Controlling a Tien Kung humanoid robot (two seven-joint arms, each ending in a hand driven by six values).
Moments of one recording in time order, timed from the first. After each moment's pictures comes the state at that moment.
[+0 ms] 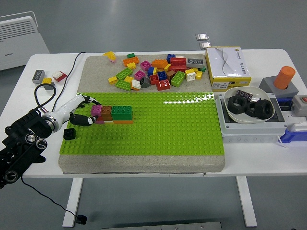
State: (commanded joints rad) left arm -0.54 0.35 -0.89 -1.07 1.53 -0.09 0.14; right arm 0.14 -0.06 2.07 0.18 -2.18 -0.05 -0.20
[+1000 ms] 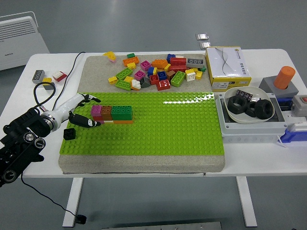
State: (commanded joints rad) left arm -0.54 0.36 -0.91 -1.09 1.56 -0.10 0.13; right arm 0.14 -0.06 2.07 0.18 -2.19 -0.05 -0.20
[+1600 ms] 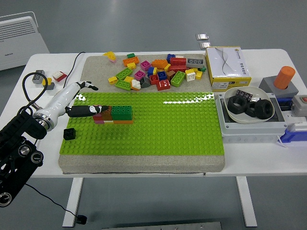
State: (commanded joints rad) left arm -0.36 0.35 -1.07 -1.42 1.82 -0.01 0.21; right arm 0.12 -0.06 2.09 0.18 -2.21 -0.04 -0.20
